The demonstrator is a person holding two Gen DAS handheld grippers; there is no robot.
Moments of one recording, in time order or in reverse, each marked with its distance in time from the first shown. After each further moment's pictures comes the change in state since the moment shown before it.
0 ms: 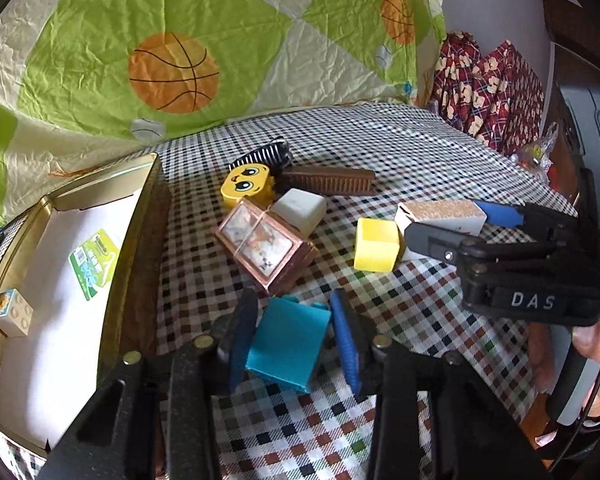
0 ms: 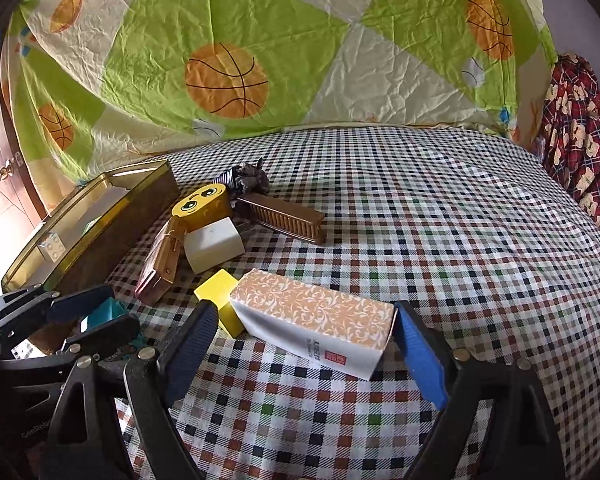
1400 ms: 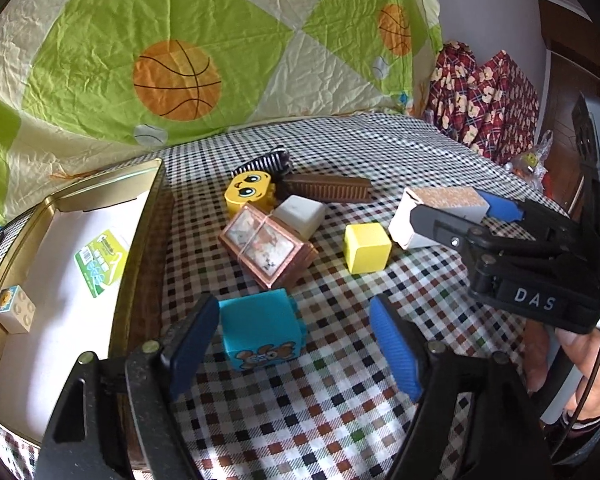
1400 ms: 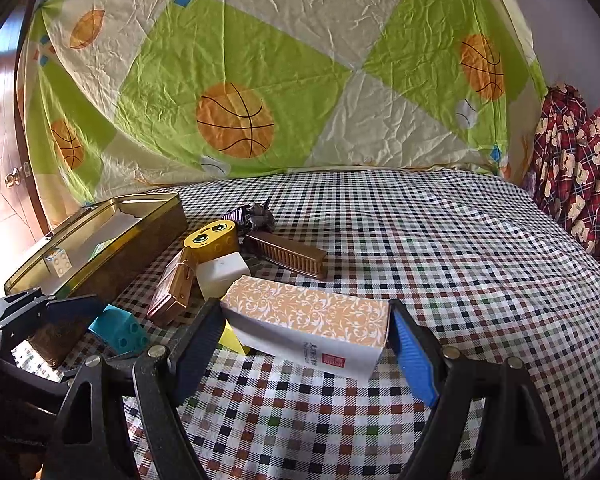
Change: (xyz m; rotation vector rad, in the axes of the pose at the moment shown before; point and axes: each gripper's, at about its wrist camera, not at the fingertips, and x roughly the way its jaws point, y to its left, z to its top) left arm -0.010 0.002 -0.003 -0.017 -0.038 0.004; right arm -0.024 0.008 -0.006 -0.048 -0.163 -0.012
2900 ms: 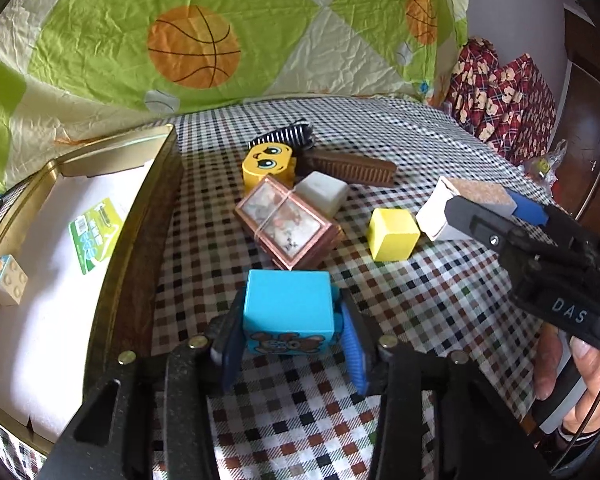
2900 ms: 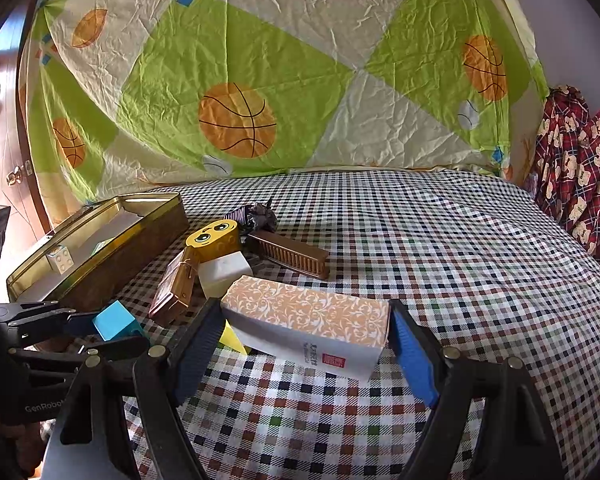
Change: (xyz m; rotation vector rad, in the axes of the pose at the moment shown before) left arm 0.010 0.012 -0.004 -0.058 0.071 -0.005; right arm -0.001 0.001 -0.001 -0.007 -0.006 0.006
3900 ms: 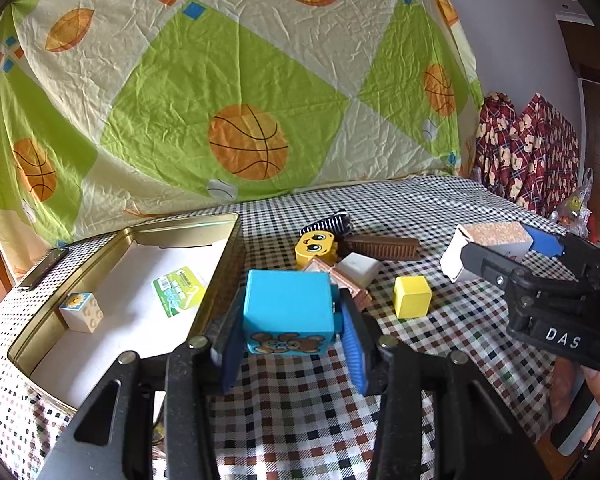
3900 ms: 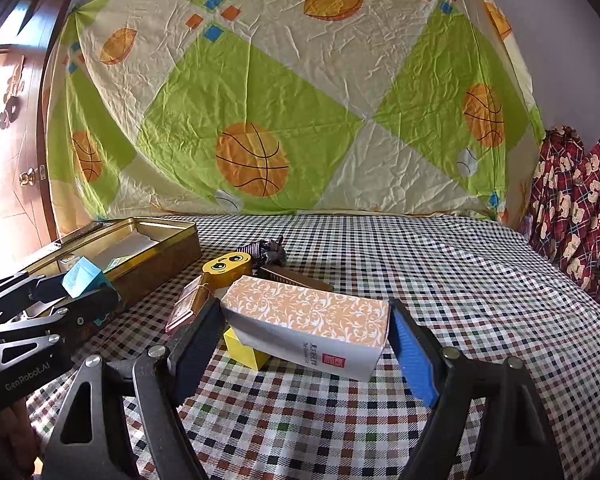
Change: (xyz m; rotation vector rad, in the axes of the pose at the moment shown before) left arm -0.046 -0.007 -0.011 0.011 -0.333 0.210; right arm -0.029 0.012 -0.006 -0.065 -0.168 -0.004
